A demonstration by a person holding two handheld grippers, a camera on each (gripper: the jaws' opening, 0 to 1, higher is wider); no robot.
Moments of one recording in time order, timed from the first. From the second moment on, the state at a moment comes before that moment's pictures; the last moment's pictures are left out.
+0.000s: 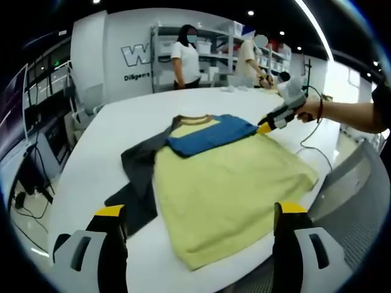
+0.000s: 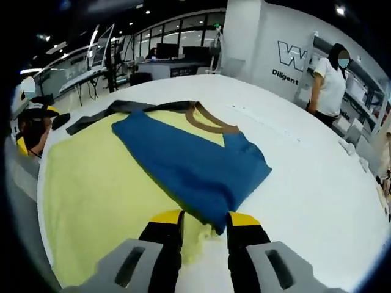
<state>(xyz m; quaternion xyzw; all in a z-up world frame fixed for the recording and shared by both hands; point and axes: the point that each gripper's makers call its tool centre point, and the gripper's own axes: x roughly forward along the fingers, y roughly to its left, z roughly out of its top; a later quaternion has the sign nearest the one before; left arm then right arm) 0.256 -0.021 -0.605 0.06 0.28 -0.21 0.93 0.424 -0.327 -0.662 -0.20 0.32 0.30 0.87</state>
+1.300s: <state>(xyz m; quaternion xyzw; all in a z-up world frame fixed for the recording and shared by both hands) 0.256 -0.022 -0.604 0.05 0.28 -0.22 0.93 0.427 -0.325 -0.647 -0.04 0.31 0.26 0.91</state>
